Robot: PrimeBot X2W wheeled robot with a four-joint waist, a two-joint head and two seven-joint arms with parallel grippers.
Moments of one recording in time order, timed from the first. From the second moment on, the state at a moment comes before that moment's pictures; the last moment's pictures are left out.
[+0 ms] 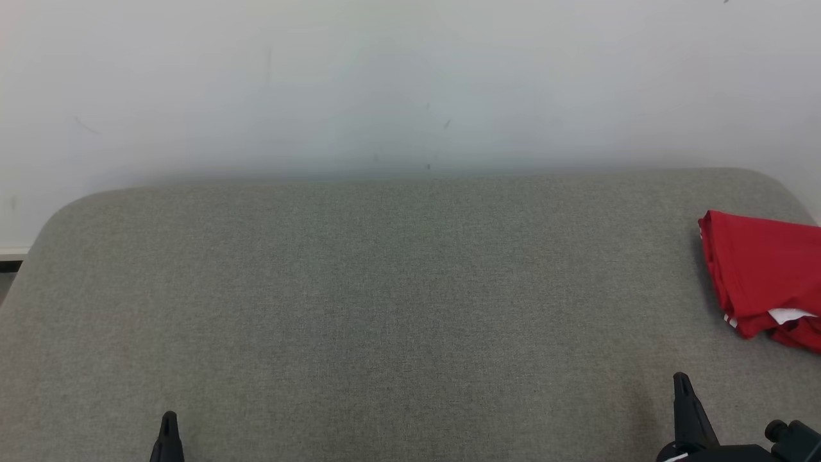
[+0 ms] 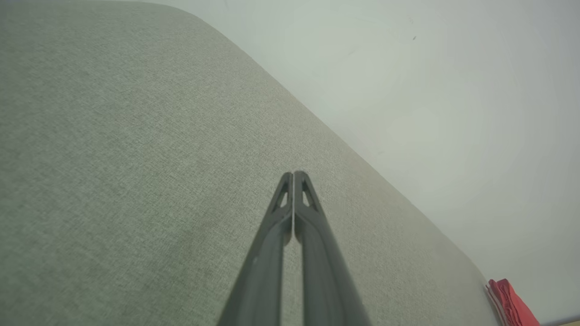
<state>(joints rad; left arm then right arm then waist) 0.04 0.04 0.12 0.24 -0.76 -0.13 -0.11 0.01 -0.05 -0.08 0.27 0.70 0.13 -0.11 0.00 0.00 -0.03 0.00</state>
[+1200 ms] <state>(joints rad) -0.03 0.05 0.12 0.24 -1.17 -0.13 0.00 -0.05 -0.05 -0.10 0.26 1.14 0.13 0.00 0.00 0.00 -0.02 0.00</state>
